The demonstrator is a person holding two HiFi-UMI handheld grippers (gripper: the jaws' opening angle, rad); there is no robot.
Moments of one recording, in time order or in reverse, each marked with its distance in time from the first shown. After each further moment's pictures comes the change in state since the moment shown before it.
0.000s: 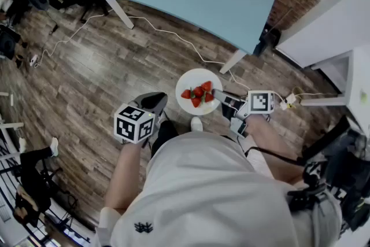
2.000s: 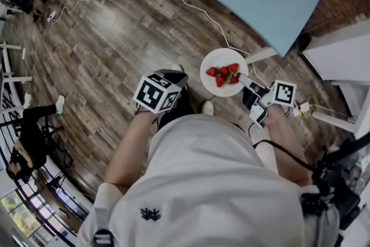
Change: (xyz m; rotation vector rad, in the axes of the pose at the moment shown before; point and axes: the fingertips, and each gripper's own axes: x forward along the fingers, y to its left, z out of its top) left arm 0.019 0.032 -0.015 -0.029 0.206 0.080; right arm 0.021 -0.048 0.027 0.157 0.060 -0.074
